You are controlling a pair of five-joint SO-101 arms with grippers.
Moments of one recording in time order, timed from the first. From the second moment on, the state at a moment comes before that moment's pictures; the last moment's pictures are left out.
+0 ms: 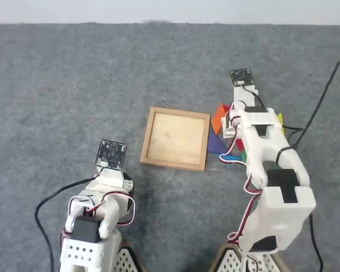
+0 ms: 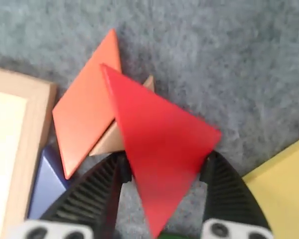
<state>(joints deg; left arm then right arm) 2.8 -102.5 97.2 71.5 2.7 -5.6 16.1 22.1 41.6 4.8</state>
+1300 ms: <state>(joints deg) 2.8 -102.5 97.2 71.5 2.7 -9.8 -5.0 27.9 48.0 0.7</state>
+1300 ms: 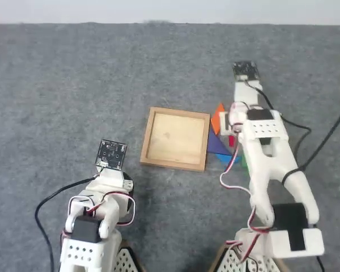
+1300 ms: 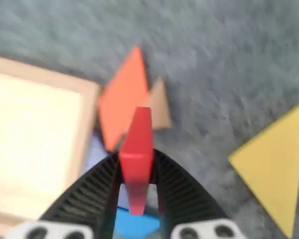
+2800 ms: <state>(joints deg) 2.8 -102.5 97.2 71.5 2.7 -25.2 20.5 -4.8 64.8 10.5</state>
